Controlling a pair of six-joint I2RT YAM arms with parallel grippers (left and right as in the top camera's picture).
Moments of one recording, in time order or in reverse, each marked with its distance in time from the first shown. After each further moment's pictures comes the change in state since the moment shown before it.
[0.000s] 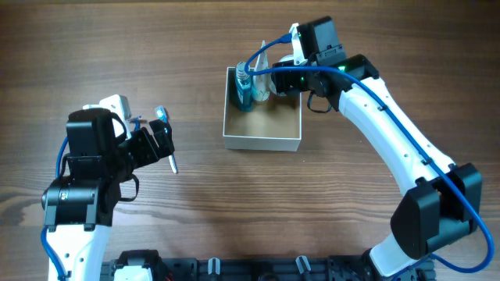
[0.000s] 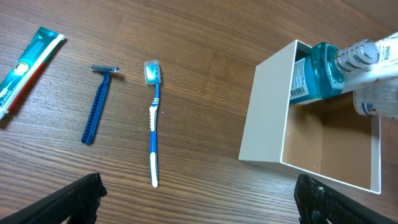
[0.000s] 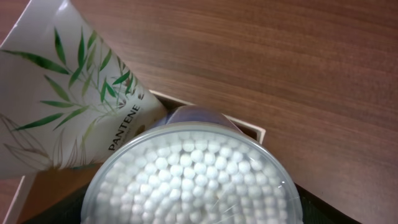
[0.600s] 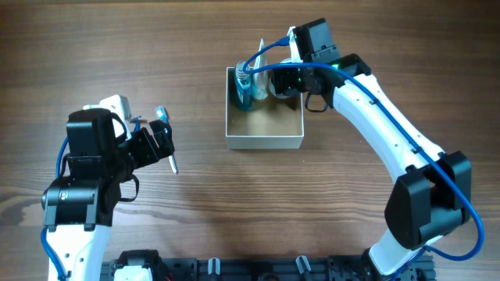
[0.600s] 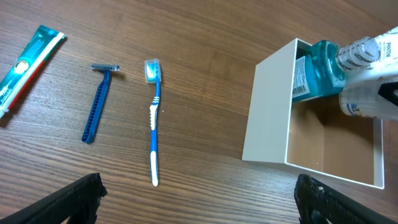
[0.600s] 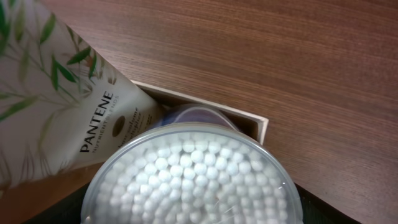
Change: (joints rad) left arm 0.000 0.000 0.000 -0.004 0.000 0.000; right arm -0.003 0.056 0.000 0.005 0.017 0.000
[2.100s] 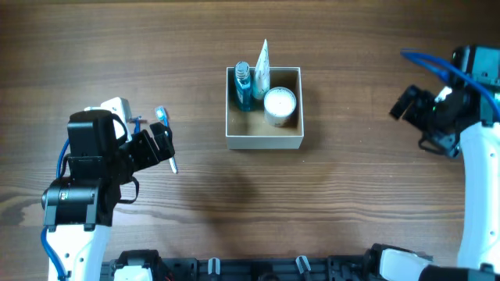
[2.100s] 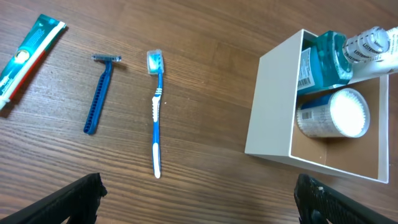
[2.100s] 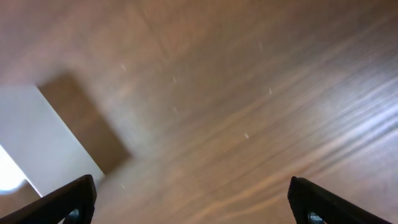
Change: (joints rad) left arm 0.000 0.000 0.000 -0.032 0.000 0.000; right arm -0.590 -0.451 -0.105 -0.640 0.021 0.276
